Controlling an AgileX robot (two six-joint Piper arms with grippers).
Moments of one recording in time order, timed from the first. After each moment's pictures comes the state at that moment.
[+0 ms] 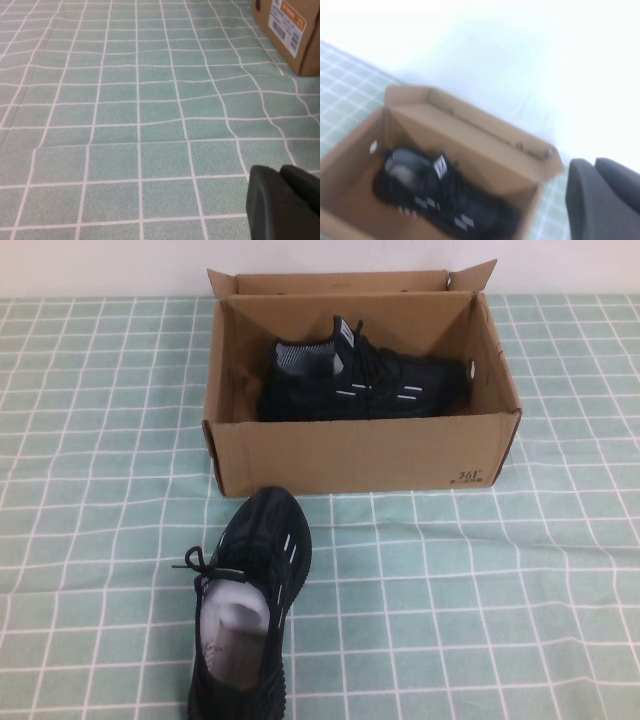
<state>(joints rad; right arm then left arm) 0.36 1.47 -1.93 0.06 0.90 -0.21 -0.09 -0.01 0.03 0.03 0.36 -0.10</state>
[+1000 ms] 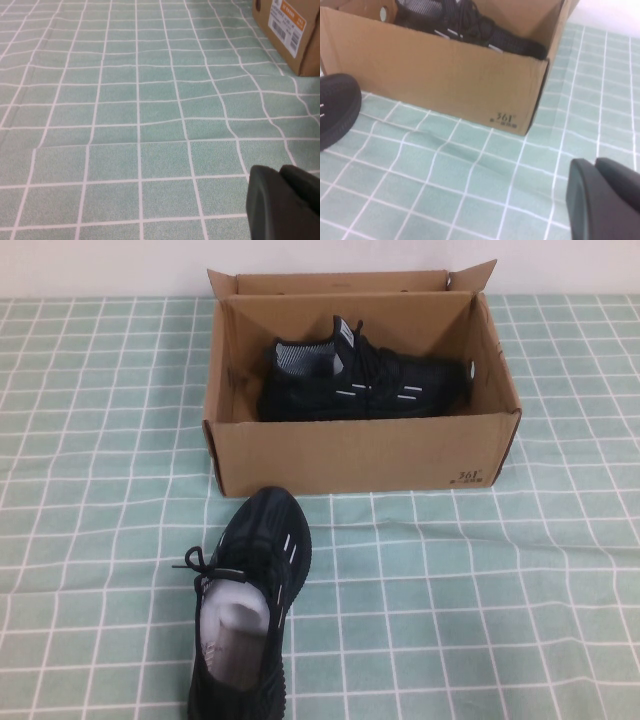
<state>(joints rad) 0.36 0.61 -0.35 0.05 0.16 -0.07 -0.09 -0.01 0.03 0.03 0.36 -0.10</state>
